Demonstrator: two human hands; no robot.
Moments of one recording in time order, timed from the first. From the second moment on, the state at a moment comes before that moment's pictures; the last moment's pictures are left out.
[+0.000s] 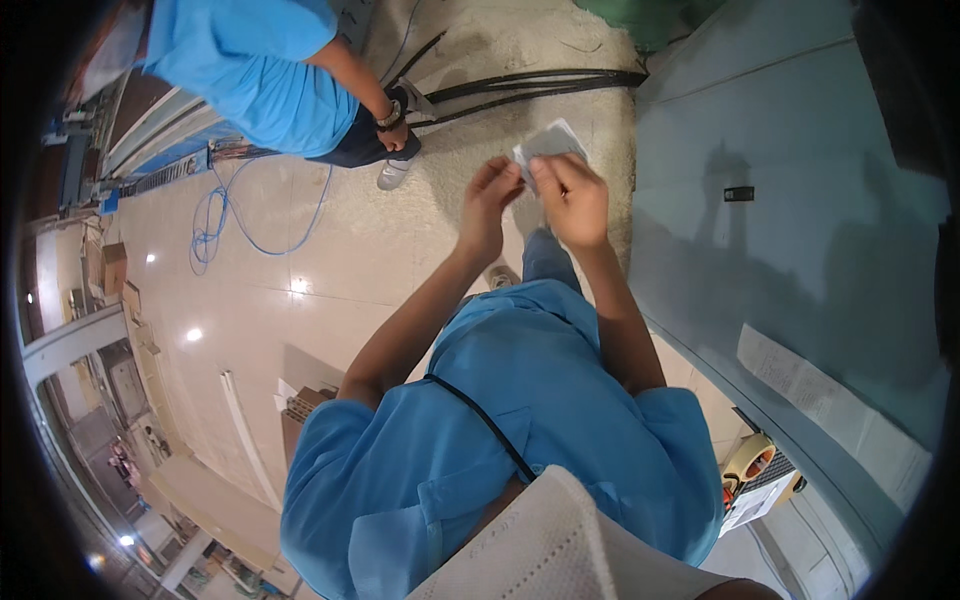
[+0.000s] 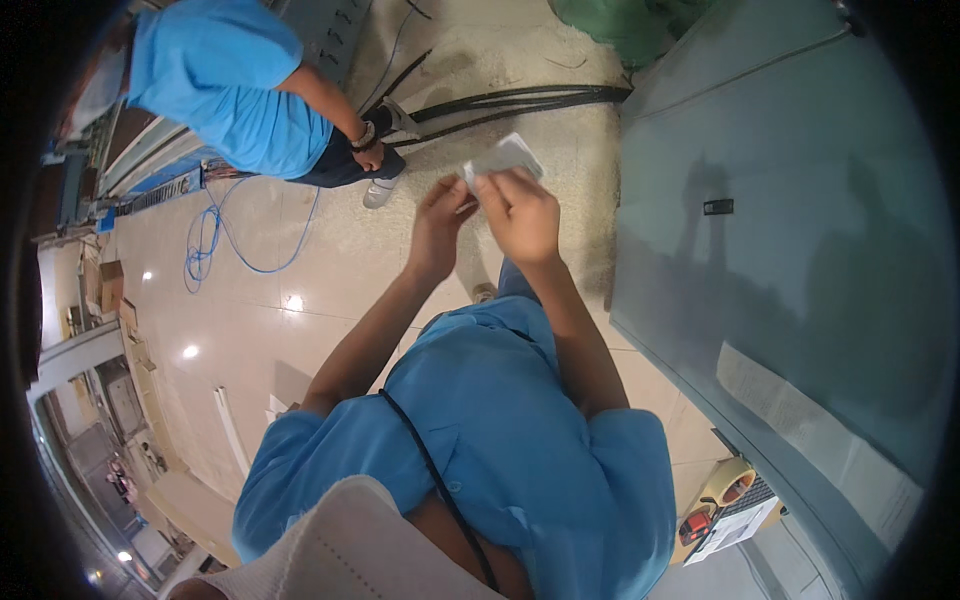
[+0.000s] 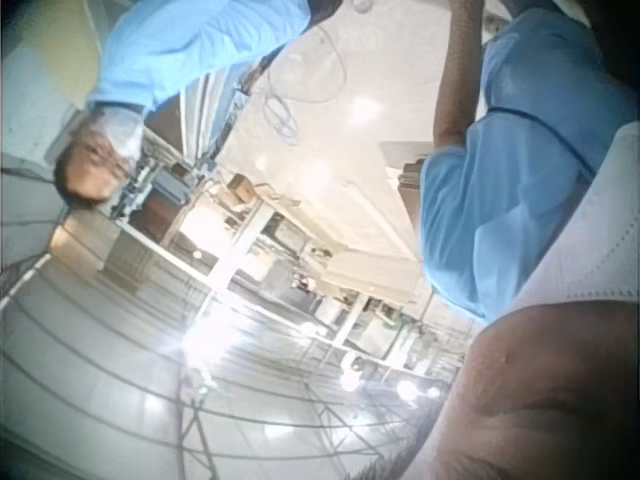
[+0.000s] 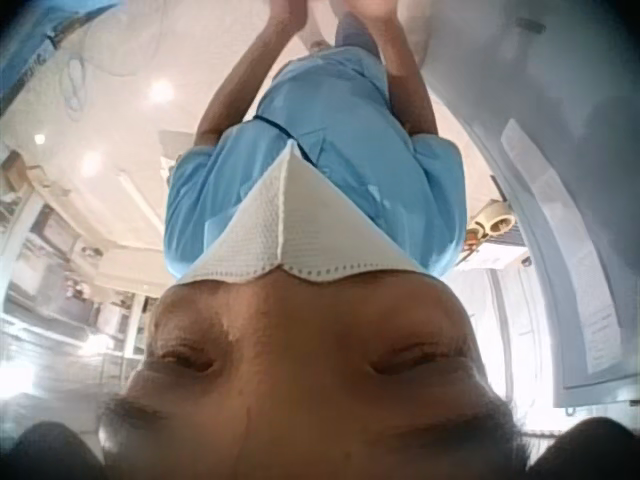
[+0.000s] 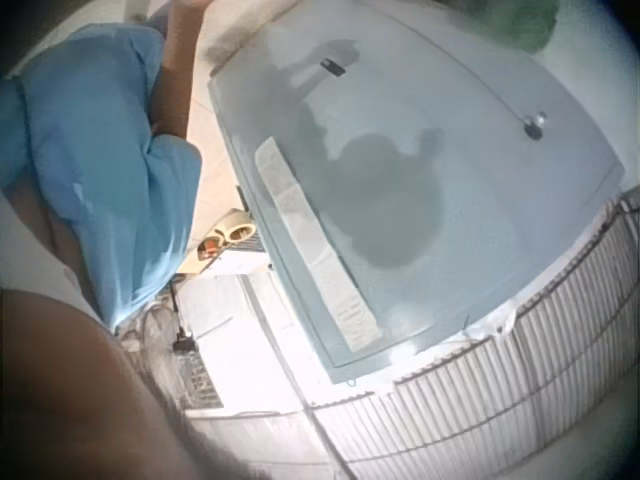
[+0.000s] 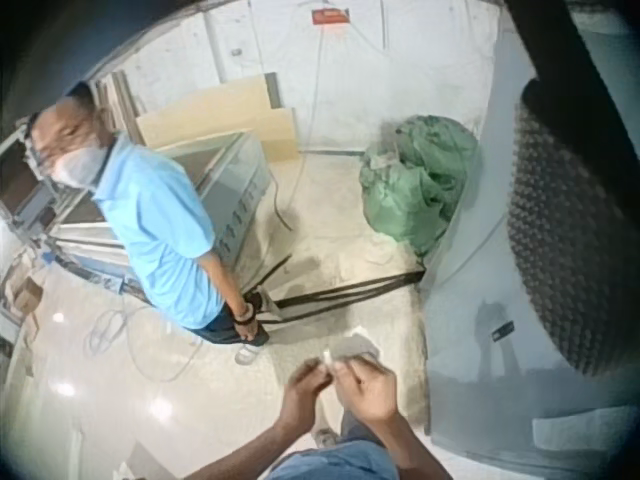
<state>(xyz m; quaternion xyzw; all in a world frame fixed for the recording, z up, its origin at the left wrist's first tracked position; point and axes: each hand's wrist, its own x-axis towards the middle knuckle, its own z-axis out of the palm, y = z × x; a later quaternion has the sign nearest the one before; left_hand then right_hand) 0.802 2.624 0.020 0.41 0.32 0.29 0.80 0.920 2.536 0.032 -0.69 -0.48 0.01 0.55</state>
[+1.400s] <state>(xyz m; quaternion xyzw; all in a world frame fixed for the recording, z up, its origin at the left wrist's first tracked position) 1.047 3.439 0.124 0.47 0.49 0.55 0.49 1.254 3.403 0.128 -0.55 -0.38 0.55 0.50</state>
